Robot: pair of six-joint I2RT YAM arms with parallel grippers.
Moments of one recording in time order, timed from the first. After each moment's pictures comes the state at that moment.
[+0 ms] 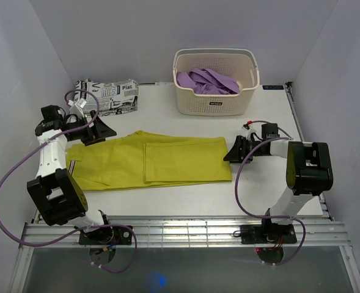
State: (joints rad) left arm 0.40 1.47 1.21 -0.79 0.96 0.06; right arm -0.01 1.72 0.81 -0.22 -0.86 0.04
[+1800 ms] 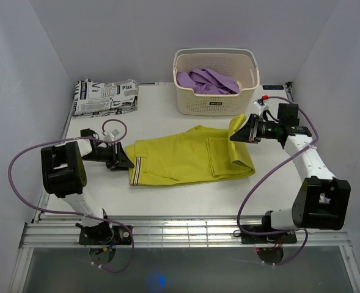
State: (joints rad) left arm 0.24 1.74 0.90 -0.60 0.89 0.14; right arm -0.06 1.37 1.02 -0.49 -1.07 0.16
